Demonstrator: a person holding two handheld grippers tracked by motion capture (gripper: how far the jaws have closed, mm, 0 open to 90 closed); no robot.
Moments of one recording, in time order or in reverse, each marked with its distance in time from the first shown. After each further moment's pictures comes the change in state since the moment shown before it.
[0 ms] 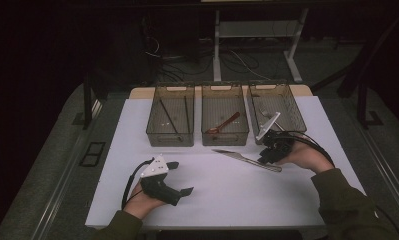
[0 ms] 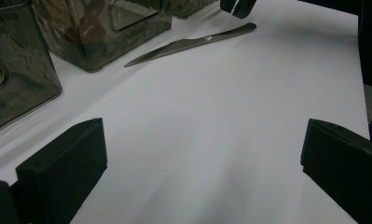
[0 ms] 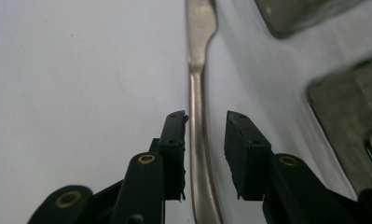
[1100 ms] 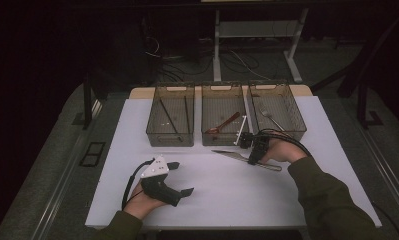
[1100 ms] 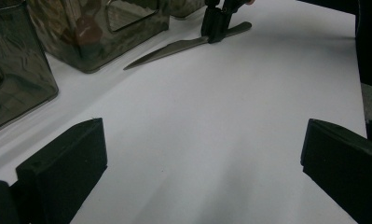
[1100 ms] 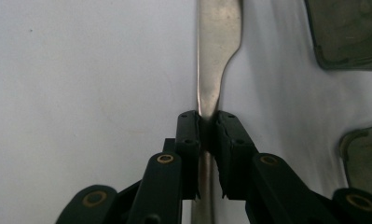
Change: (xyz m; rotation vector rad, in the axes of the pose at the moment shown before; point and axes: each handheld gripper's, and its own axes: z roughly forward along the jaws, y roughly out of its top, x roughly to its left) left arm -0.001 0.000 0.001 0.000 -0.005 0.006; right arm 0.003 0.051 0.044 0.272 0.000 -0.105
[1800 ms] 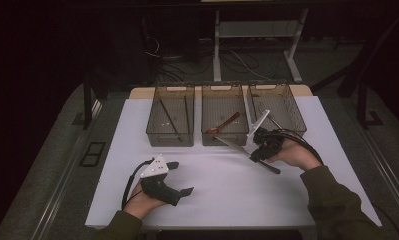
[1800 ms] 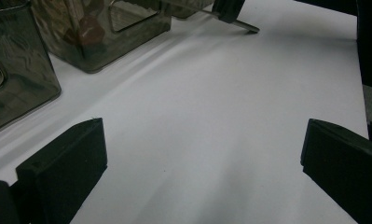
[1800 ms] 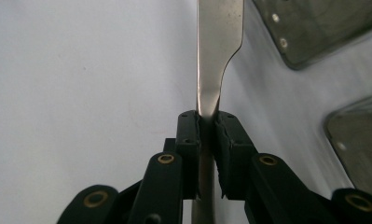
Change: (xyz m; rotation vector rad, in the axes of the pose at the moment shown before) left arm 0.001 0.000 -0.001 -0.001 0.005 -0.002; right arm 0.002 -0.037 -0.025 -0.272 0.044 0.119
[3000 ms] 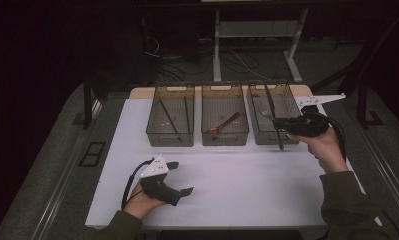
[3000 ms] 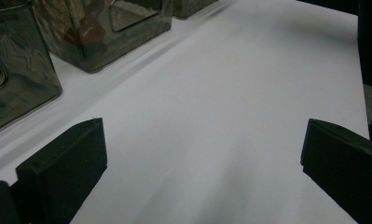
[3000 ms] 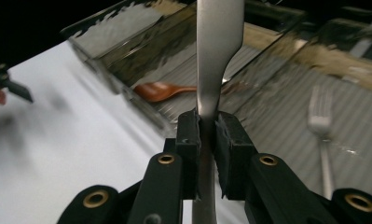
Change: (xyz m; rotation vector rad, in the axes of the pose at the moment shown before) left arm 0.000 0.000 0.000 -0.003 0.001 -0.003; right arm -0.029 -0.064 -0.088 -0.652 -0.109 0.343
